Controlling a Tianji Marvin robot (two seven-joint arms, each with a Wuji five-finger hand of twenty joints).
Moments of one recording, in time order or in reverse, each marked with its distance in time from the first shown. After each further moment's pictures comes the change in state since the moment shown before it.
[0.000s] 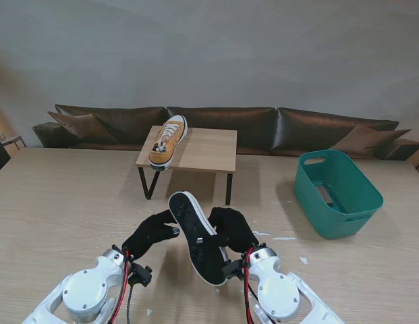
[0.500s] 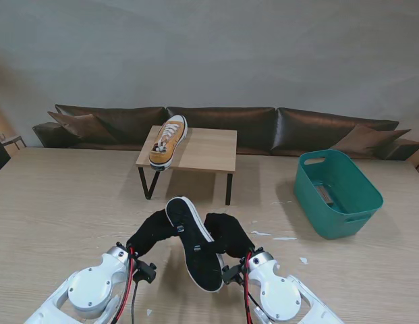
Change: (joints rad) left arm -0.037 -0.008 0.033 0.033 -0.009 -0.042 0.013; right arm 0.028 0.008 -0.033 0.080 0.060 -0.137 0.071; left_hand 0.043 -0.011 -0.084 -0.001 -0.019 0.002 0.011 -0.010 0.002 0.013 0.006 0.005 -0.008 -0.001 0.022 0.002 -0.048 -0.001 0.180 -0.167; right_hand 0.000 0.003 0.022 0.001 -0.011 0.019 0.033 0.008 0.000 0.014 0.000 0.000 0.002 0.012 -0.008 -0.001 0.000 0.001 0.000 0.021
